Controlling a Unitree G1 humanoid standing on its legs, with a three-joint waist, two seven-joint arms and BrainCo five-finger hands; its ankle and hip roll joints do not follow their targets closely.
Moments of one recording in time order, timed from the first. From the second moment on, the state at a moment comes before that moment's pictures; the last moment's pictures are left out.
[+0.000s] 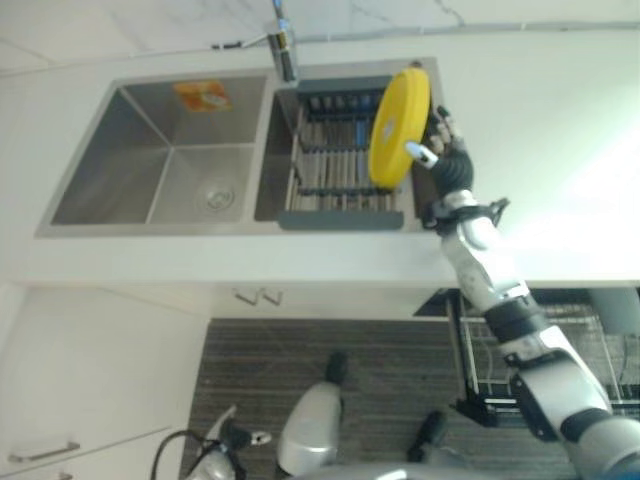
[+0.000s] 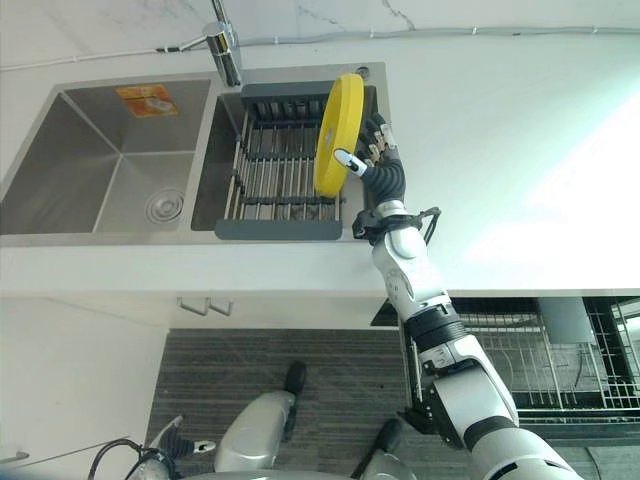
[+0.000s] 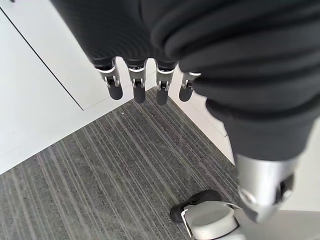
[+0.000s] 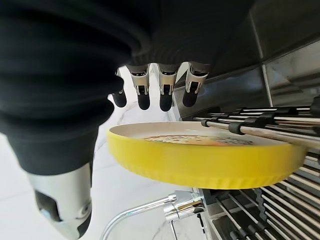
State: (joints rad) left arm 0.05 0.31 -0.32 1.07 0.22 -0.03 0.29; right arm -0.70 -0.31 0.26 0.36 0.59 -0.16 -0.20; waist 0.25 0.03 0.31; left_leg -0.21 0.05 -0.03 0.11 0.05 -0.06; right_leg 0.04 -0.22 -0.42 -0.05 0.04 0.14
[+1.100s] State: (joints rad) left arm 0.00 0.31 -0.33 1.06 0.22 -0.06 0.27; right arm -0.84 -0.30 0.26 0.50 0.59 -0.17 -0.27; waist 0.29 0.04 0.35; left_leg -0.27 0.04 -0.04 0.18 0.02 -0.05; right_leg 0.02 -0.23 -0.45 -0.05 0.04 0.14
